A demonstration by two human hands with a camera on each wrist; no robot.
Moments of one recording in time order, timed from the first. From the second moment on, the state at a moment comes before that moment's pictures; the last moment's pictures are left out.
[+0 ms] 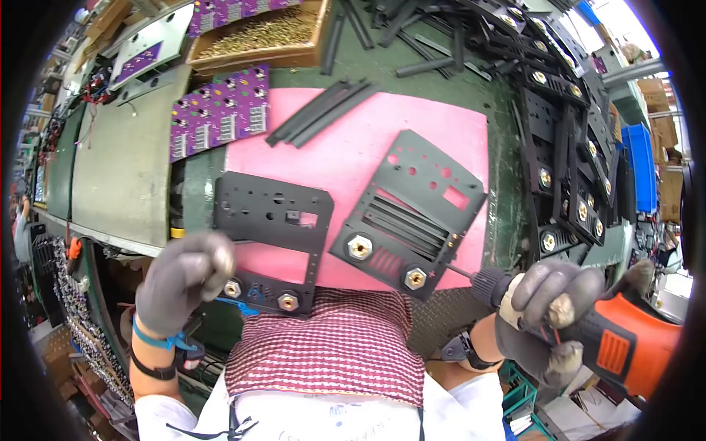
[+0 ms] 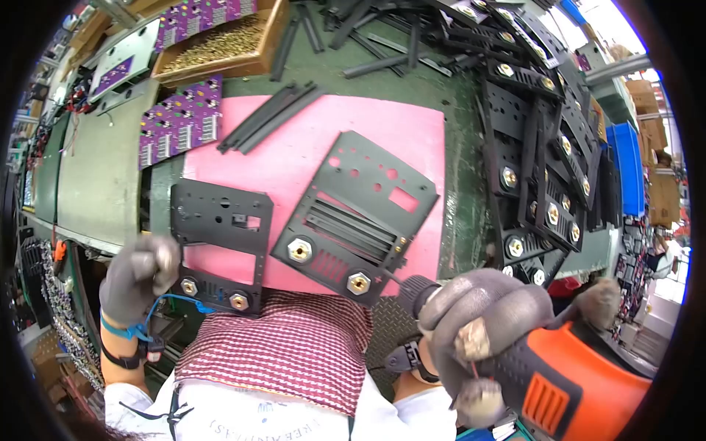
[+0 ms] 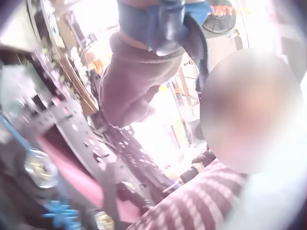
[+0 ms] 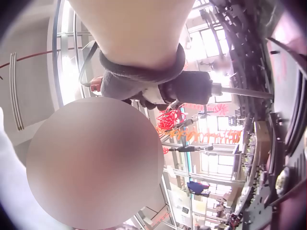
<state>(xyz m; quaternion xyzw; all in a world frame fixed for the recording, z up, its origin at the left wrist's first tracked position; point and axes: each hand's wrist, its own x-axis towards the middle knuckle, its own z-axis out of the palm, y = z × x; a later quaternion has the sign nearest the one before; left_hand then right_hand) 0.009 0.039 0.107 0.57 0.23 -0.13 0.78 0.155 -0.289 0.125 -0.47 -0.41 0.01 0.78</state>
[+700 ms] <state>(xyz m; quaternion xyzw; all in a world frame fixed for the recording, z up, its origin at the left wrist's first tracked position) -0.039 0.028 0.071 0.96 0.06 0.08 0.27 0.135 -0.282 0.123 -0.50 -0.30 0.04 0.81</state>
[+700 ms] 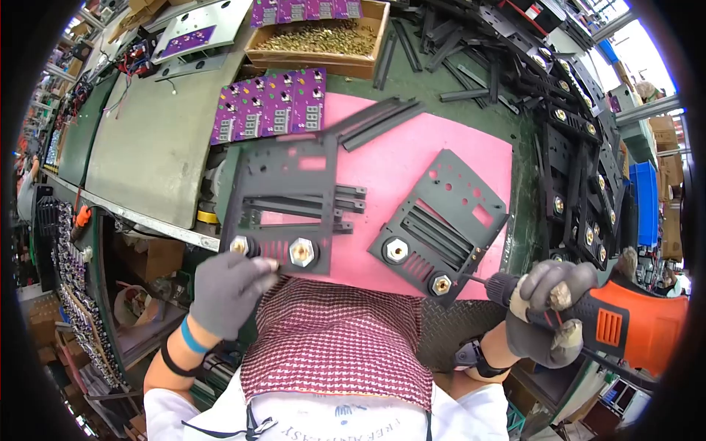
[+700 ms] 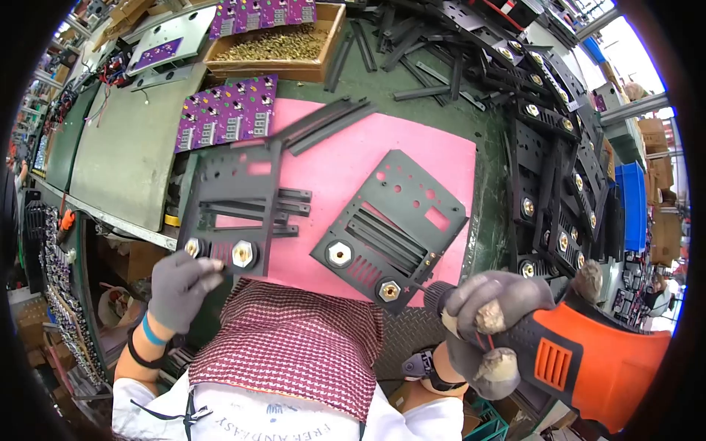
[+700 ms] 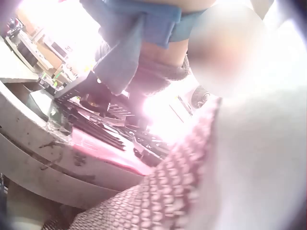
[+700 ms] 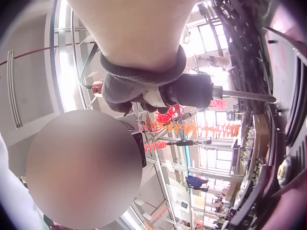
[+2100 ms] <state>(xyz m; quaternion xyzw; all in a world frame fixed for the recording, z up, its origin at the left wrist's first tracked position) 0.091 -0.101 0.037 0.33 0.12 -0.31 0.88 0.138 -0.299 0.143 -0.46 -0.29 0.07 0.83</state>
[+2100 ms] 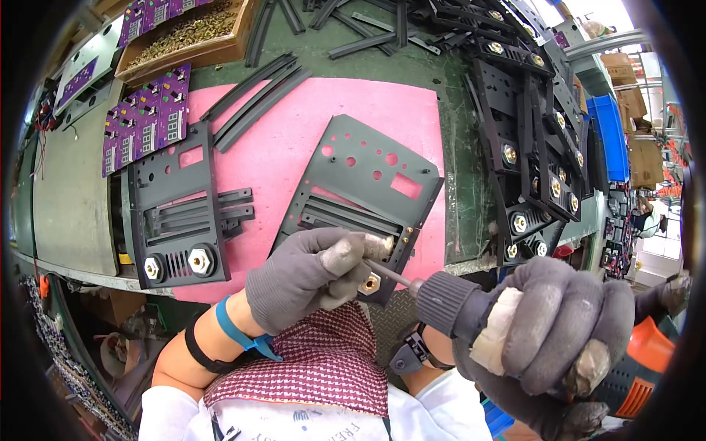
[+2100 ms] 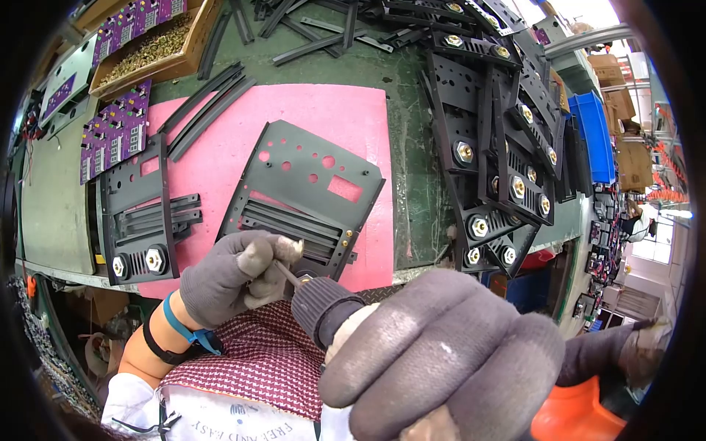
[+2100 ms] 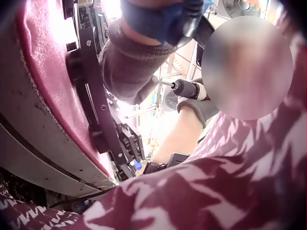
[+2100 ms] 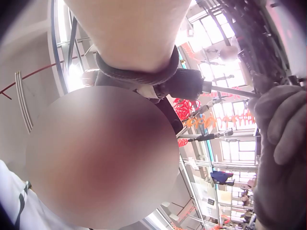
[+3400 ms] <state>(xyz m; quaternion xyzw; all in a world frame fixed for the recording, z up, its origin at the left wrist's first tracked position) 0.058 -0.091 0.017 0.90 -0.36 0.02 0.24 0.151 -0.334 0.087 -0.51 -0.36 0.01 0.78</state>
